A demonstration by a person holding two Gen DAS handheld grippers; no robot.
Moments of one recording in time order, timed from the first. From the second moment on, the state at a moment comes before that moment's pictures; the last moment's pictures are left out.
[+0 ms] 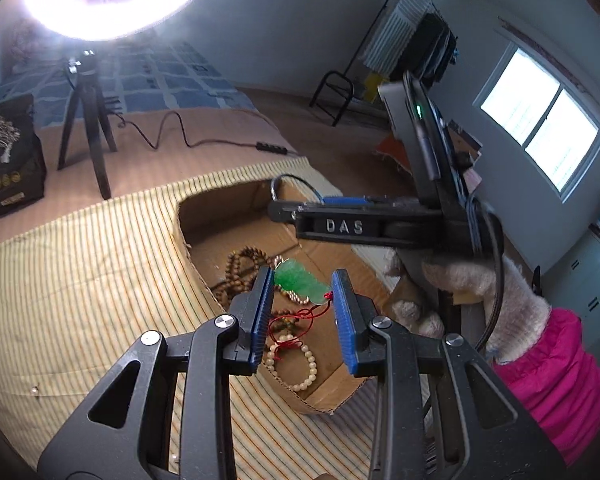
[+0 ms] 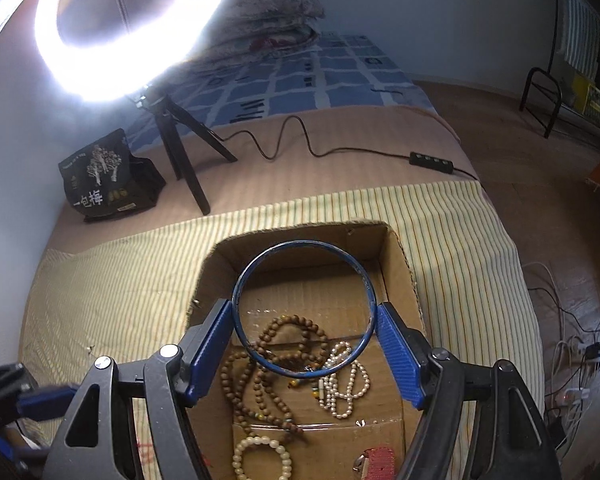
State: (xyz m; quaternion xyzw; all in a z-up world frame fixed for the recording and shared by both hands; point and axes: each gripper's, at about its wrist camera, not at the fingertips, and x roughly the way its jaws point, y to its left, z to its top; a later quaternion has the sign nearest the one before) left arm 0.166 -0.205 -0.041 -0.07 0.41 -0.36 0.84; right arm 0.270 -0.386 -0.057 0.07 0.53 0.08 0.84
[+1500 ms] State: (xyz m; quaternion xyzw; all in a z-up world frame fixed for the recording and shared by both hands) left arm 0.148 -0.227 -0.079 0.00 0.45 -0.36 0.82; right arm 0.268 -0.392 -0.074 0.06 0.56 0.06 0.83
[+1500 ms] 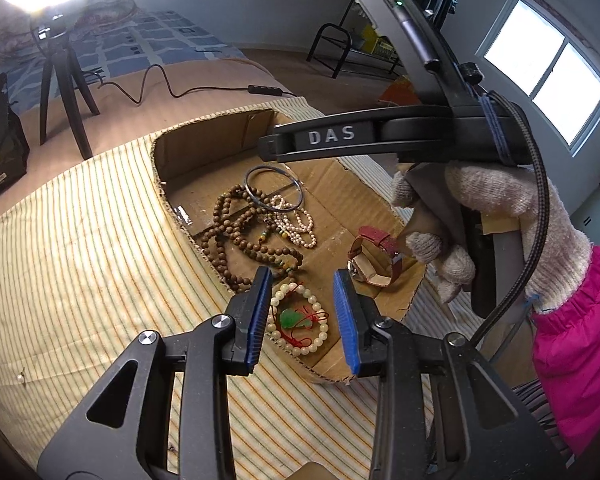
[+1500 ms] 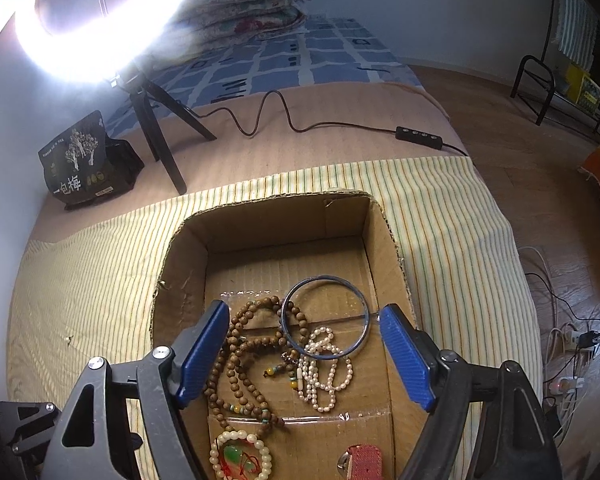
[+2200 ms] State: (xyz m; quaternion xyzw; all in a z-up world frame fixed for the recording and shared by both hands) left arm 0.142 -0.114 -0.041 -0.01 0.42 -0.27 0.86; right arm 0.216 -0.340 -0.004 0.01 0.48 0.11 0.87
